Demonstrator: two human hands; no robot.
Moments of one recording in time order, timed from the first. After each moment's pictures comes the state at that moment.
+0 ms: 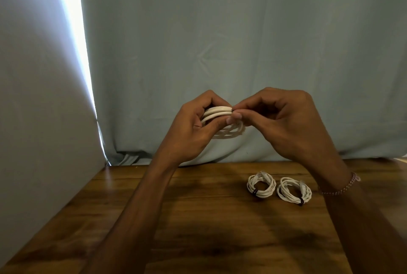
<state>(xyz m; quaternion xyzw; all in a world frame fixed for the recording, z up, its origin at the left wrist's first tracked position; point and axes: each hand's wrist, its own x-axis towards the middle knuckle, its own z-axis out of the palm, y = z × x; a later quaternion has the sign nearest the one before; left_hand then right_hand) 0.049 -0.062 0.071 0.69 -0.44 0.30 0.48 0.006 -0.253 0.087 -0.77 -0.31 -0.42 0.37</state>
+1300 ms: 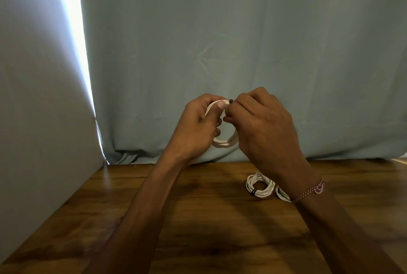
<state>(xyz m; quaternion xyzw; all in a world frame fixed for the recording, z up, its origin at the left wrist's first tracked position) 0.053 -0.076 0.069 0.71 -0.29 0.22 0.60 0.029 -0.229 0.062 -0.75 -0.25 -0.61 -0.03</state>
